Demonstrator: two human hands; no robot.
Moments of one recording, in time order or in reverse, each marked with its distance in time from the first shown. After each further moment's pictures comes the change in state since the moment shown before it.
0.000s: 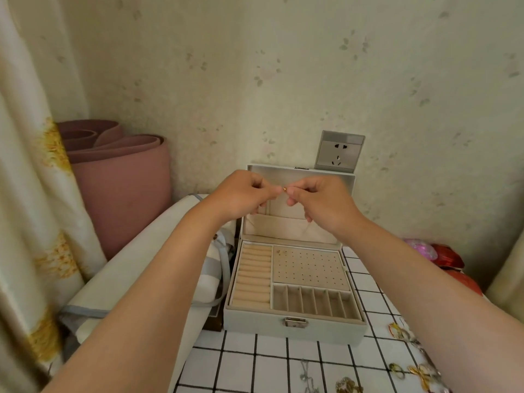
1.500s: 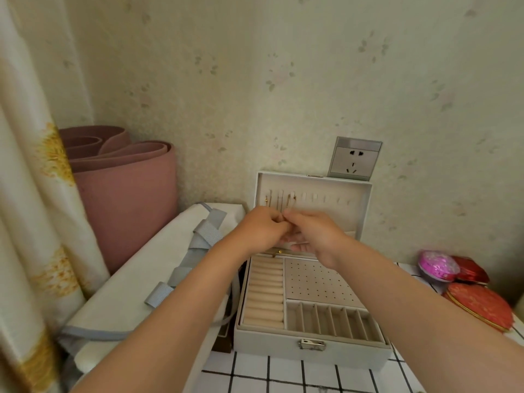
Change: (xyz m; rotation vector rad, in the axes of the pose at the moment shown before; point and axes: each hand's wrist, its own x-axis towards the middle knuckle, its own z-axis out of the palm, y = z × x) left_hand 0.011 -0.042 0.041 -0.014 -0.060 -0.147; right_hand 0.015 0.034 0.051 0.330 -0.148 0.479
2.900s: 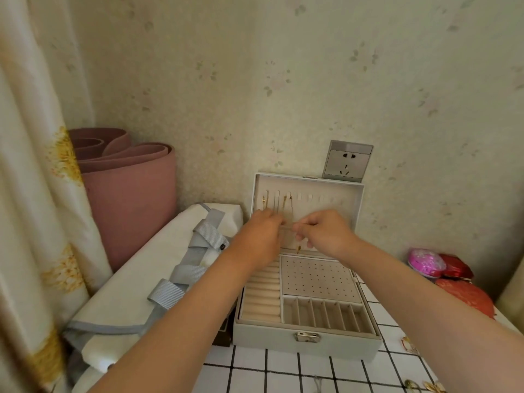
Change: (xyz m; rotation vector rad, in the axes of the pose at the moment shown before) left_hand -0.005 -0.024 0.014 0.569 0.124 0.414; right_hand -0.013 0.002 -0.028 -0.540 0.127 -0.239
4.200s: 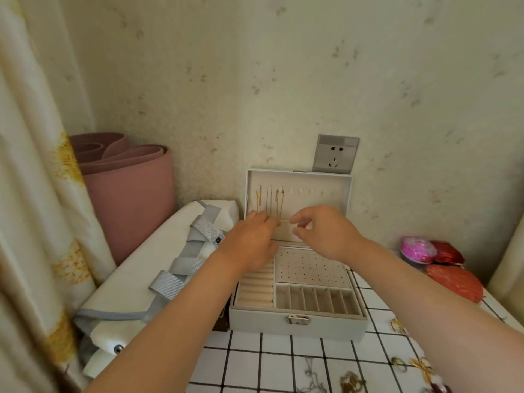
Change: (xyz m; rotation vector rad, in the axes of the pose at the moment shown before) left_hand -0.023 0.012 -0.007 0.181 -0.079 0.076; right_hand -0.027 0.008 -0.018 -0.342 -0.029 -0.205
